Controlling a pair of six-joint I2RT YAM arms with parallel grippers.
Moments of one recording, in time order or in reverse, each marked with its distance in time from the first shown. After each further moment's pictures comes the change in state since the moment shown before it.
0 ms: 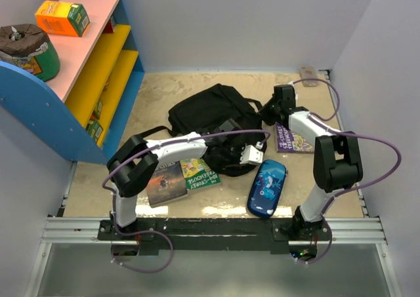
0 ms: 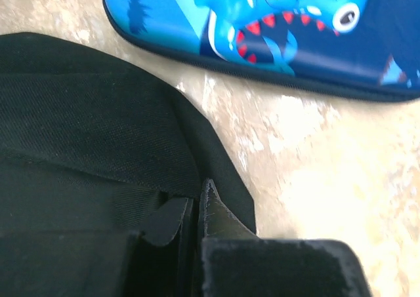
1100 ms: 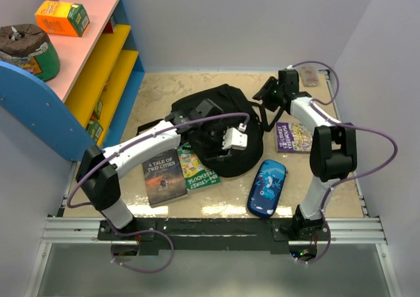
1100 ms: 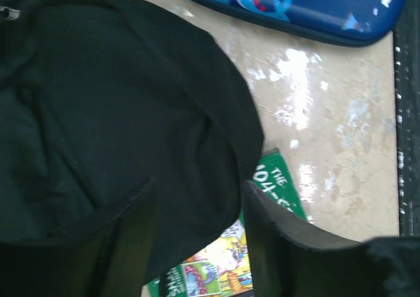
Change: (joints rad) left arm 0.097 -0.265 0.056 -0.342 -0.037 0.067; right arm -0.041 0.150 0.274 -0.093 -0.123 -0.114
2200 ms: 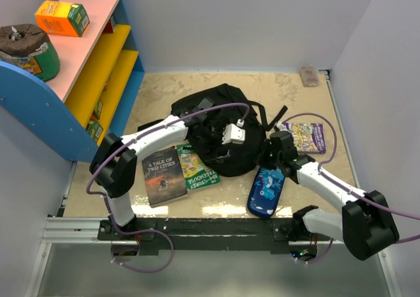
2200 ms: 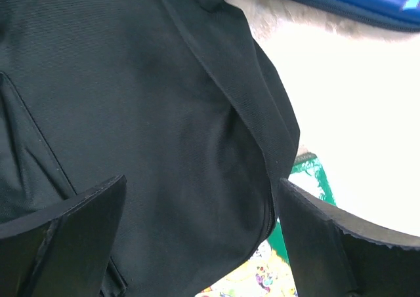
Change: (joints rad) left arm 0.096 0.141 0.002 0.085 0.078 0.040; right arm 0.277 -0.726 -0.845 0.035 0.110 -0.019
